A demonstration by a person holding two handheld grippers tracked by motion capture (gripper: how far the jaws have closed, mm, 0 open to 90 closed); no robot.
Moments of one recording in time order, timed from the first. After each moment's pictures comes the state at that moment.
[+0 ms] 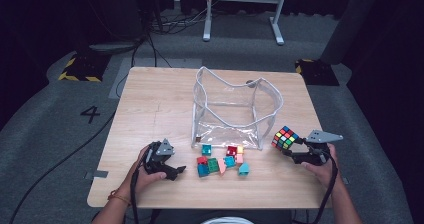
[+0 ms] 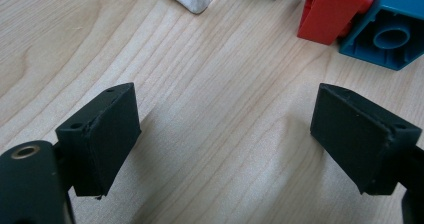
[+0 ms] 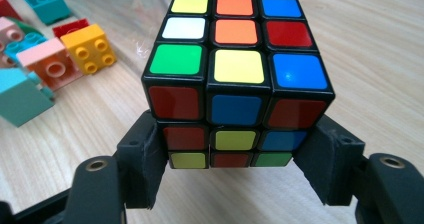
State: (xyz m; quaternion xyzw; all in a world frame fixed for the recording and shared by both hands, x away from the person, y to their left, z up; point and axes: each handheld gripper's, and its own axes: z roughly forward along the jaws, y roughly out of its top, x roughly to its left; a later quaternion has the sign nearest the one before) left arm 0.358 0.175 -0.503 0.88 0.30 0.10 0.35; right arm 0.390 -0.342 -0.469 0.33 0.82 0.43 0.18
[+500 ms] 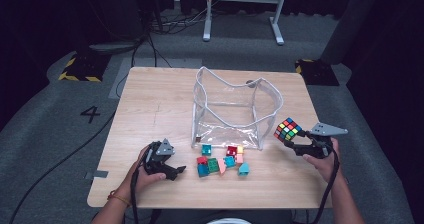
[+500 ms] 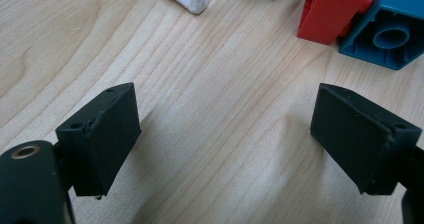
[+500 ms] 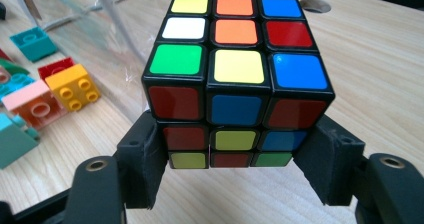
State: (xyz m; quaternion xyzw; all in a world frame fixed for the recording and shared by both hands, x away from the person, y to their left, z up) left arm 0.359 0.175 -0.503 0.88 0.30 0.10 0.35; right arm 0.402 -0.345 -0.452 0.35 0.80 0.45 0.19
